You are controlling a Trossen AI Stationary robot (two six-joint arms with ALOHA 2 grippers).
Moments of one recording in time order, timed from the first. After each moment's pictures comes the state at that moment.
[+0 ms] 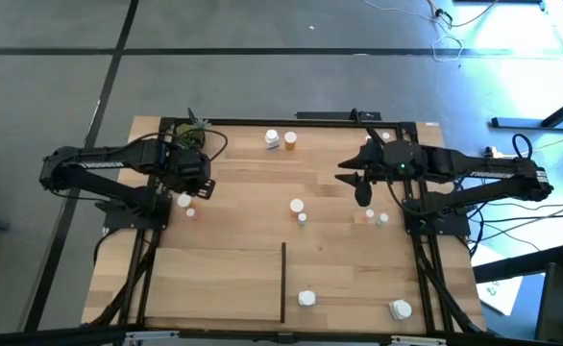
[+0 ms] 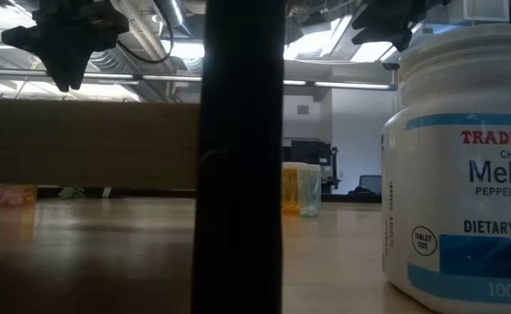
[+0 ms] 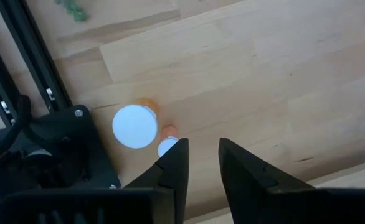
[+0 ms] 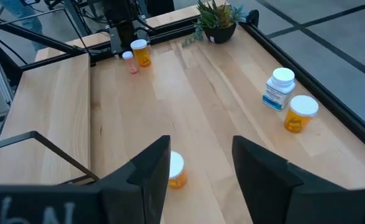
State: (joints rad) left arm 0.10 1.07 1.06 -1.40 -0.09 -1.20; right arm -0.06 0.95 0.94 -0.48 0.14 0.25
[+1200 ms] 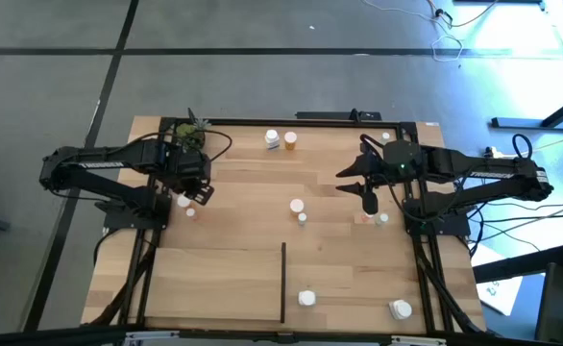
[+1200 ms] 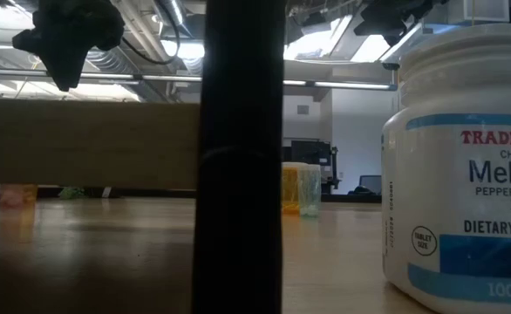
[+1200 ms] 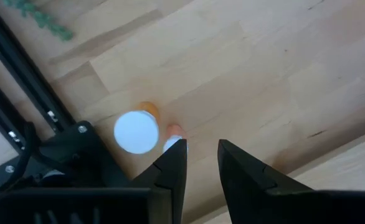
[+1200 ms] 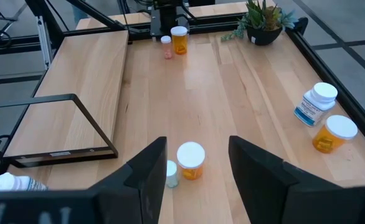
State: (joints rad) left arm 0.10 1.07 1.06 -1.39 -0.06 -1.01; right arm -0.06 0.95 0.94 -0.49 -0.04 0.07
